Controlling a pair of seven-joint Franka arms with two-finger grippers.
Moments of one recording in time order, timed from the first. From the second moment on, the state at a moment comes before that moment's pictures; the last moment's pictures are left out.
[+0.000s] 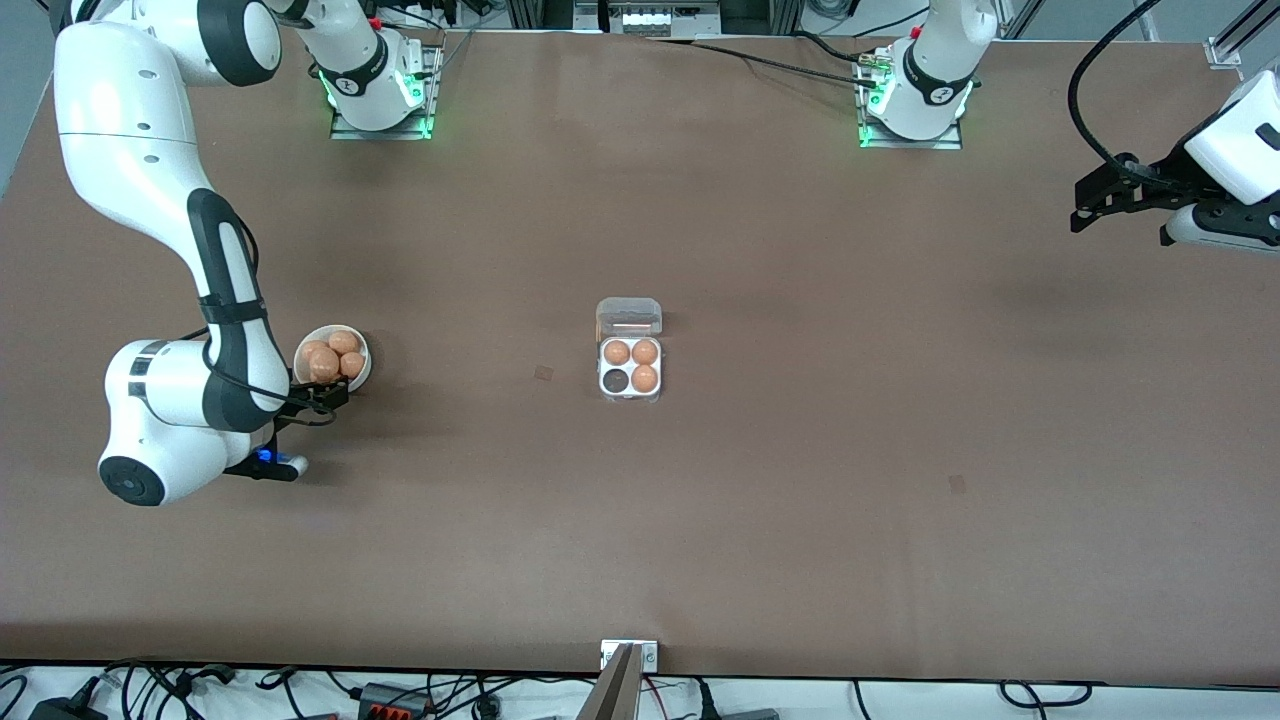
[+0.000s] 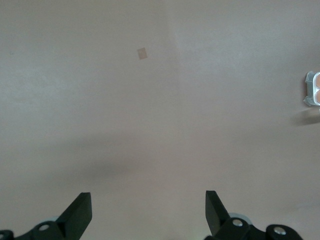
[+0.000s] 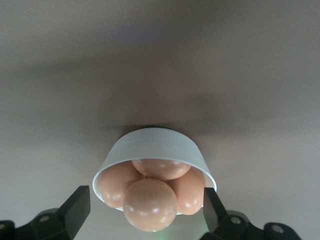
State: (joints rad) left arm 0.00 -0.06 -0.02 -1.65 -0.02 1.55 0.12; right arm 0.03 0.90 -0.04 -1.20 0.08 1.49 0.08
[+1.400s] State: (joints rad) left arm 0.00 -0.06 -0.02 -1.65 -0.02 1.55 0.12; right arm 0.03 0.91 -0.04 -1.20 0.08 1.47 0.08
